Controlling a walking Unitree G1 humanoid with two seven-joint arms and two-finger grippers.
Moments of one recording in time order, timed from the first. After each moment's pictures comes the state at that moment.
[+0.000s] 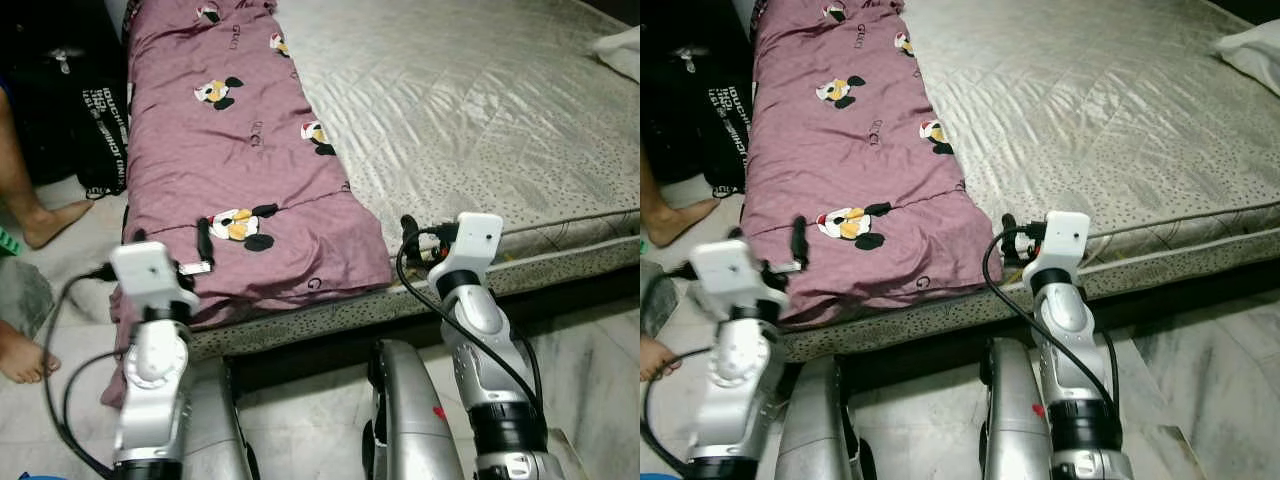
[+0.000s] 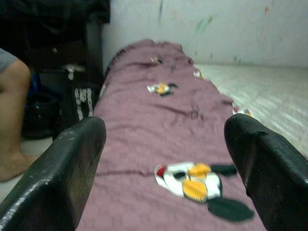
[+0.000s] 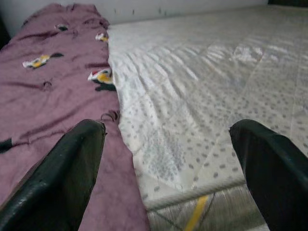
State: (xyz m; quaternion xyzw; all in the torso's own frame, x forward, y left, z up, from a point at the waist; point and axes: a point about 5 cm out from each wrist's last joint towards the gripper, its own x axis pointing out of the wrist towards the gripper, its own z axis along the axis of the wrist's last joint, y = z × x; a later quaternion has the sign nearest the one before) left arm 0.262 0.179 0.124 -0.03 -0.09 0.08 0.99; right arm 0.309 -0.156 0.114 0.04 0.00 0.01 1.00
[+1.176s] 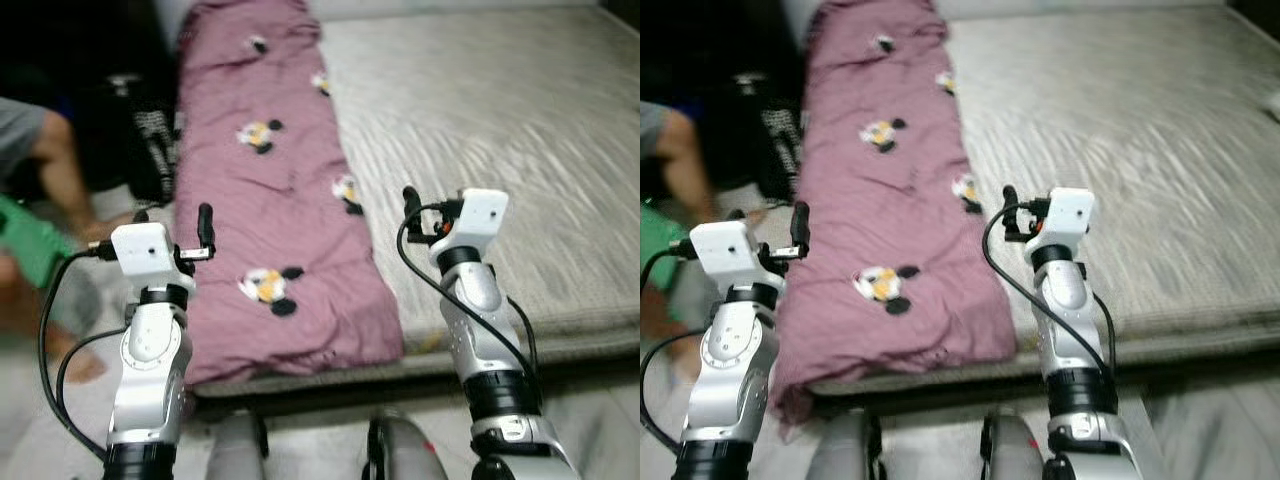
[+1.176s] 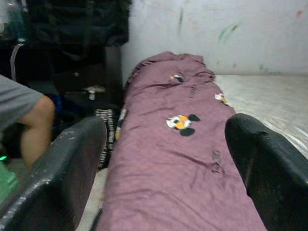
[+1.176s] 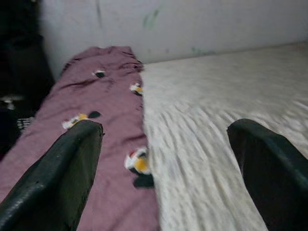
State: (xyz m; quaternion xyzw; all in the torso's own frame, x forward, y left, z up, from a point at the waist) left arm 0.275 0.178 0.130 -0.01 -0.08 0.05 0.99; right arm 0.331 -0.157 0.130 0.05 -0.06 0.01 1.00
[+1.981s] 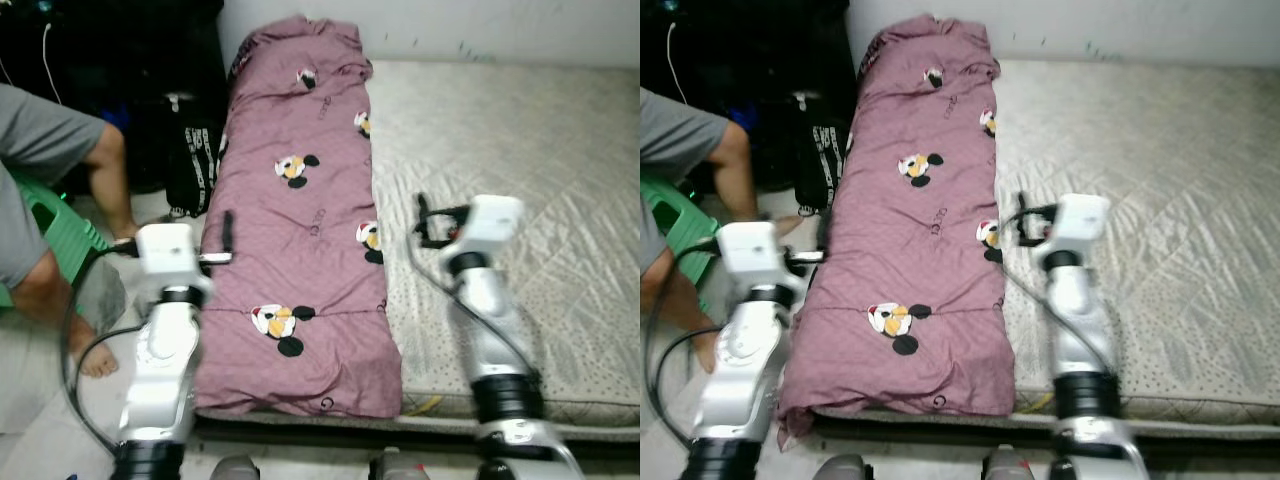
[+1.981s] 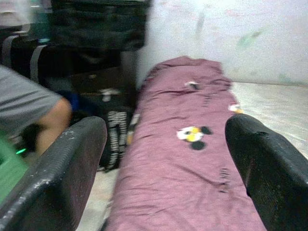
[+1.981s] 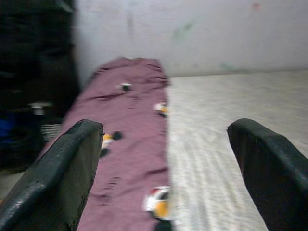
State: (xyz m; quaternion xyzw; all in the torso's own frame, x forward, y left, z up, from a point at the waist) left arm 0.275 0.168 0.121 -0.01 -0.05 0.04 1.00; right arm 0.328 -0.157 0.122 0.05 -0.05 0.01 1.00
